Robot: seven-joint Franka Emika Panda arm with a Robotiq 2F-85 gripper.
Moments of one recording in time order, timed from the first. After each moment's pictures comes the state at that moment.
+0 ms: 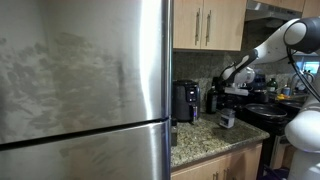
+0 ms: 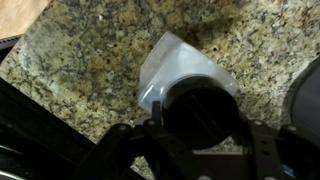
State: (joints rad) arm -0.13 -0.05 -0.19 -2.30 0.02 2.38 0.40
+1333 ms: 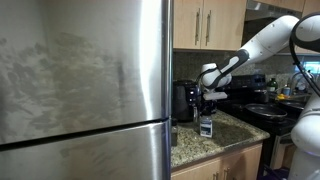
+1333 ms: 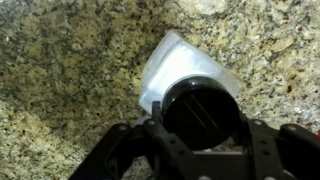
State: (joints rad) arm 0.07 -0.07 0.07 -2.34 -0.08 2.31 0.39
